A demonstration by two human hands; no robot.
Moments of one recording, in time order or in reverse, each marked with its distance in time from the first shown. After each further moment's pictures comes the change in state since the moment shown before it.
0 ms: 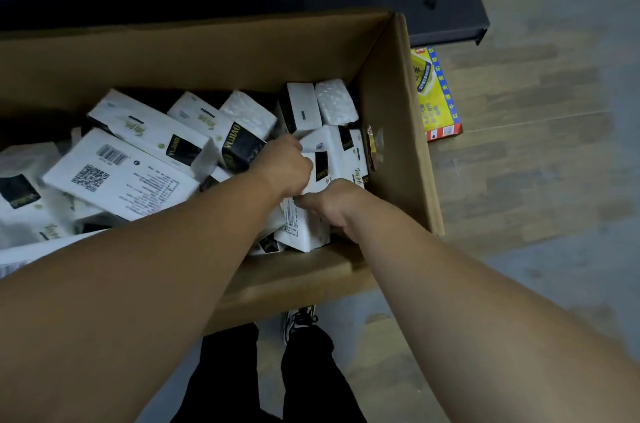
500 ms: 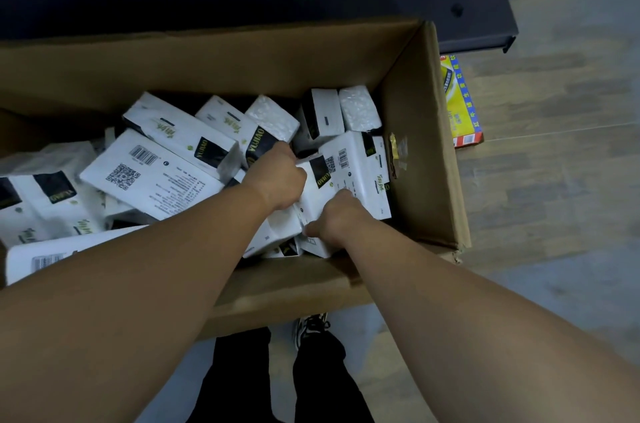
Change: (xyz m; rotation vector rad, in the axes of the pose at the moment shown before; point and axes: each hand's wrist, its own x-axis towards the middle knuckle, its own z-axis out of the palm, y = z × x) left_hand -0.004 -0.031 -0.025 0.116 0.038 -0.012; right_hand 0.027 0.001 0.038 -0.350 0.081 0.036
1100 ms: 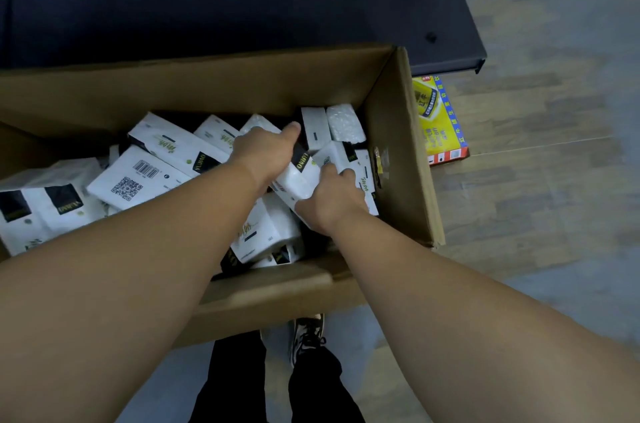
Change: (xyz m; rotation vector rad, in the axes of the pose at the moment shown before) left_hand -0.016 0.039 -0.037 -0.334 0.123 -0.173; right_hand -0.035 -0.012 -0.032 0.032 0.246 -0.180
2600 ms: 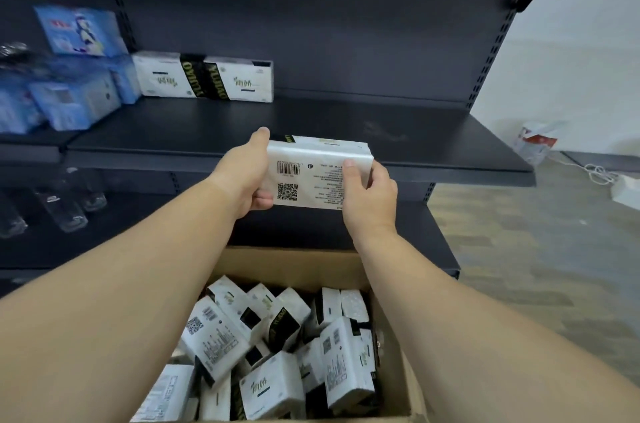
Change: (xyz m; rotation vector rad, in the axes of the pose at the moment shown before) left_hand -0.193 0.127 -0.183 -0.644 0.263 0.399; right_hand -0.135 -0.107 -0.195 0.875 0.610 -0.710
